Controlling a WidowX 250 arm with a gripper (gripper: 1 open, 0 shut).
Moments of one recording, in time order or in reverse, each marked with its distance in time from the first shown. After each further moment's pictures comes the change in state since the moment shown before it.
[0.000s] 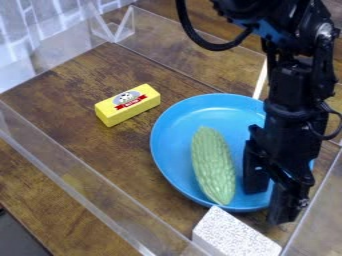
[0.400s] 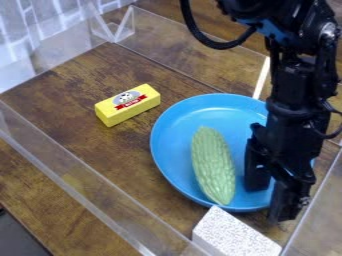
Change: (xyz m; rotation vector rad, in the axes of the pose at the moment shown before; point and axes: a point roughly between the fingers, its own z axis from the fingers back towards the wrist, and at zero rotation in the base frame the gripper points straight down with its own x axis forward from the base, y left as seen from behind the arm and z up) arm 0.002 0.002 0.002 0.019 0.018 -0.008
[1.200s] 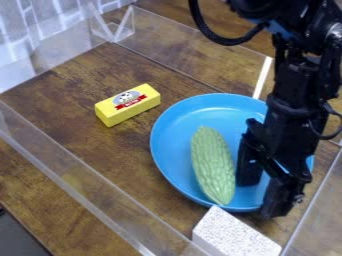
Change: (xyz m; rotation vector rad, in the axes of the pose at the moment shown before) arm -0.005 0.004 0.005 0.038 0.064 0.032
